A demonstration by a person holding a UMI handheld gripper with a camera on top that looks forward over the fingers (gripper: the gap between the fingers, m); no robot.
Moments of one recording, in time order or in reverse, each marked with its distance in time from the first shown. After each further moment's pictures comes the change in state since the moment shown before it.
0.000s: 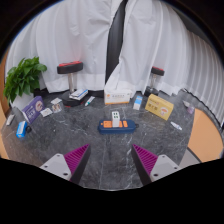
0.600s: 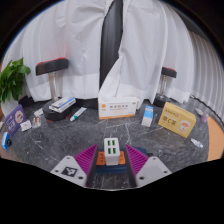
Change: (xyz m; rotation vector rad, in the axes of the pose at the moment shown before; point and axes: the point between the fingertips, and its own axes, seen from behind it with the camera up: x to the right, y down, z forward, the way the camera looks) arm 0.013 -0.059 0.198 0.130 -0.025 0.010
